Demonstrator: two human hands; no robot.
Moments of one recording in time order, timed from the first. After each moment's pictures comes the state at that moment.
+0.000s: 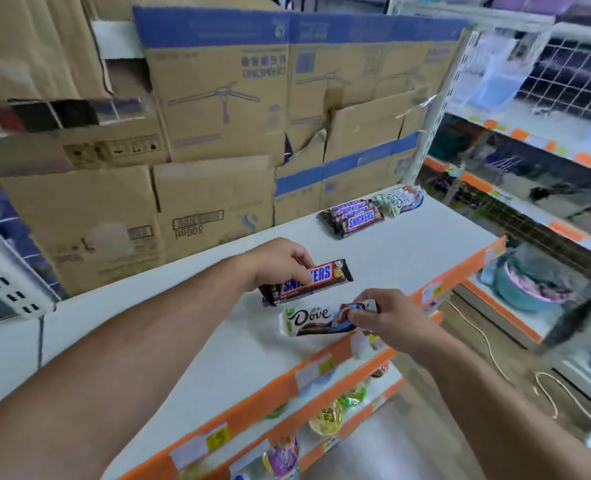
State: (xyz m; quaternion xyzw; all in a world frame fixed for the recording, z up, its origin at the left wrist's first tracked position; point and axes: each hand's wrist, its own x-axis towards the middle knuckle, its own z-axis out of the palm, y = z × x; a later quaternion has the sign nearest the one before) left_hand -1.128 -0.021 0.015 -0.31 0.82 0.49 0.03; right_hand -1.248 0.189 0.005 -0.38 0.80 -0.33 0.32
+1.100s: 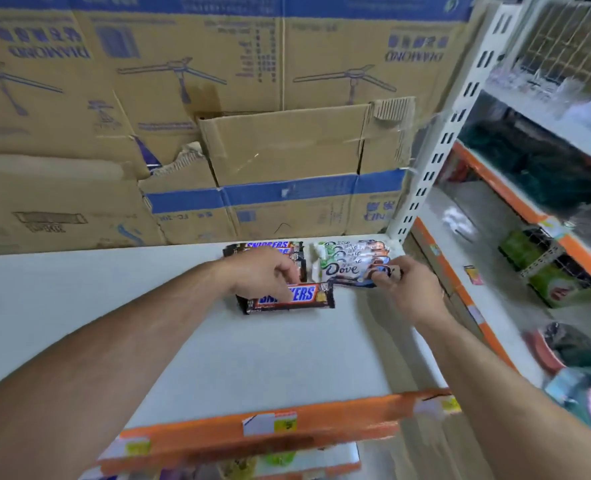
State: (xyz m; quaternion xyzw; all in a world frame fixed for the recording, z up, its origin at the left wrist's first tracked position) left_hand -1.410 -0.013 0.008 -0.46 0.80 0.39 0.04; right_hand -1.666 0.075 -0.034 -0.48 0.81 -0.30 0.19
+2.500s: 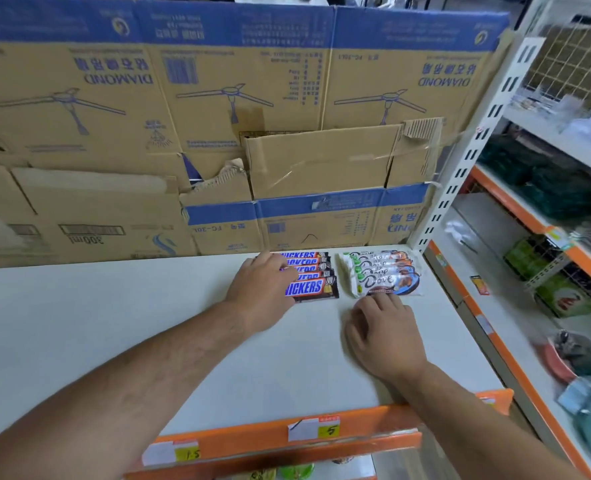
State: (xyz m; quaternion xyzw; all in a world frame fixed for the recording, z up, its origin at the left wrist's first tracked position) left_hand -1.366 -0.005 -0.033 -0.46 0.88 0.02 -0.08; right_hand -1.583 0.102 -0.079 -0.68 0.72 -0.15 -0.06
